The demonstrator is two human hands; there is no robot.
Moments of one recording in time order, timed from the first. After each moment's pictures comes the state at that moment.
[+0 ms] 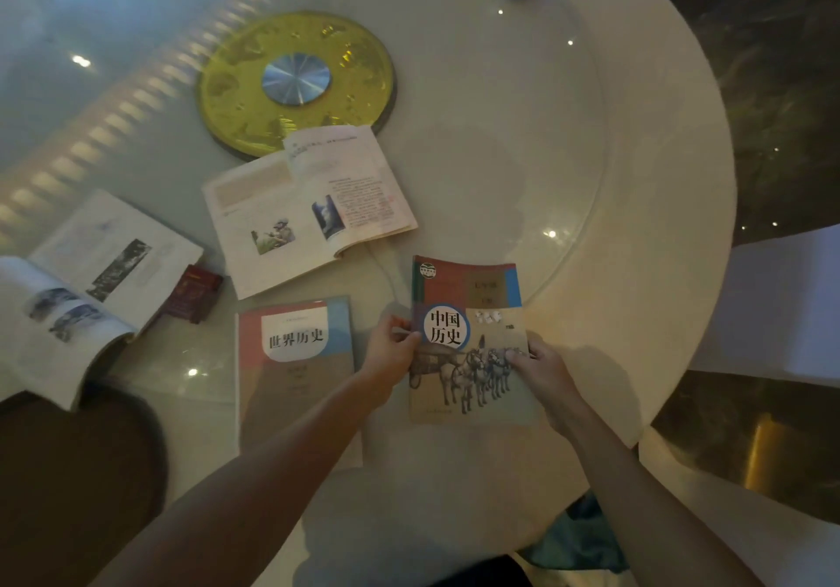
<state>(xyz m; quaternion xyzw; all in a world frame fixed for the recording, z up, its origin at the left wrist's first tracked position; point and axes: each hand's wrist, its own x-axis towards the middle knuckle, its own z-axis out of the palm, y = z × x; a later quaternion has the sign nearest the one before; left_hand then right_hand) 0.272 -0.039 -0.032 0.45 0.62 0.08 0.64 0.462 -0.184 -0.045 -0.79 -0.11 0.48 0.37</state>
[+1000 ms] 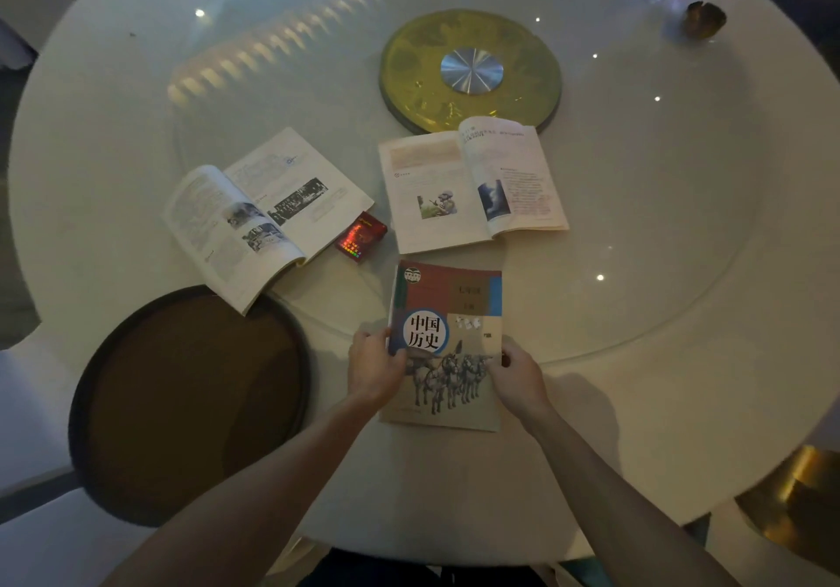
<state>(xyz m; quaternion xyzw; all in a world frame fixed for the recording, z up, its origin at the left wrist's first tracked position) 0.024 -0.025 -0.042 0.54 0.69 0.10 0.47 0.229 -0.104 -0.041 -0.80 -0.32 0.44 0.24</state>
